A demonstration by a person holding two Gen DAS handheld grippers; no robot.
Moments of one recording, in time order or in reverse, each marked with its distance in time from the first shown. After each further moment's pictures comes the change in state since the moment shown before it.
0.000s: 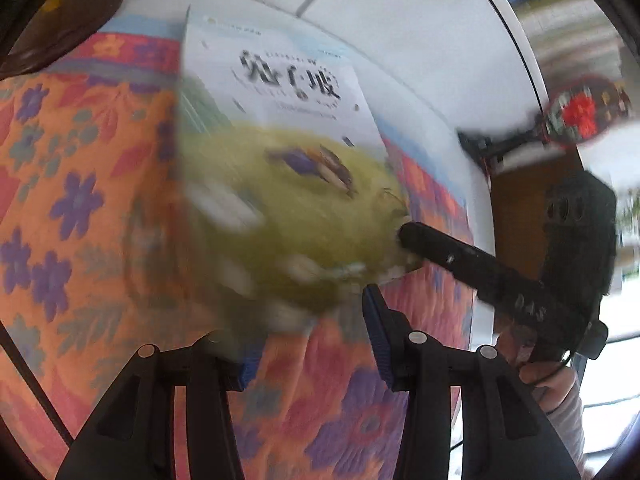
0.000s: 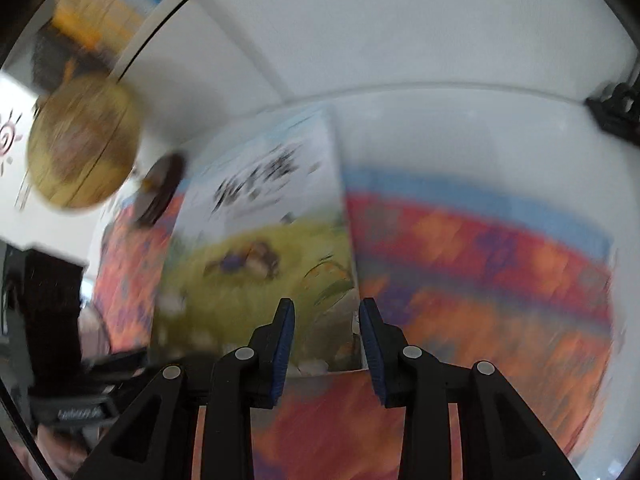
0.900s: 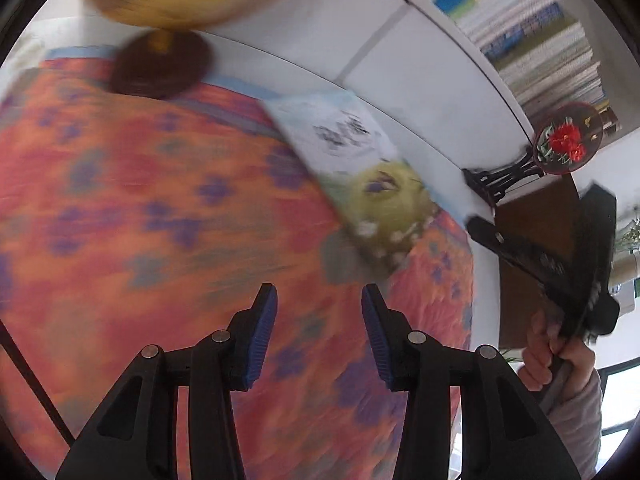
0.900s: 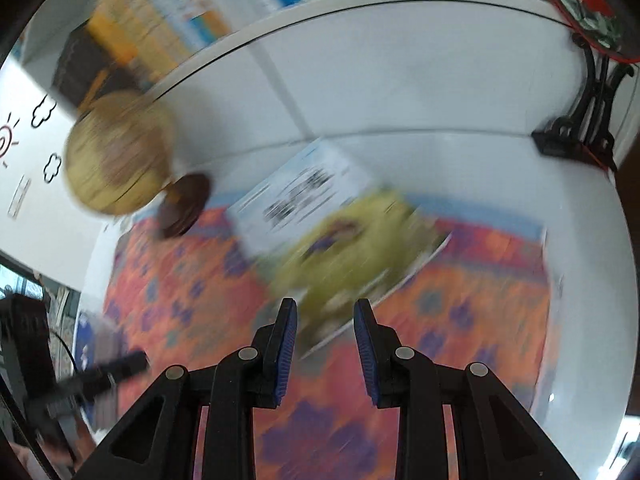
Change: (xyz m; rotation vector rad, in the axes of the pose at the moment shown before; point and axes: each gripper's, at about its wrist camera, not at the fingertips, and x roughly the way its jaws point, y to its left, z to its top) left arm -0.059 -0.004 -0.023 -0.062 -0.197 0.114; right arm -0.064 0.009 0.012 0.056 -0.153 -0.125
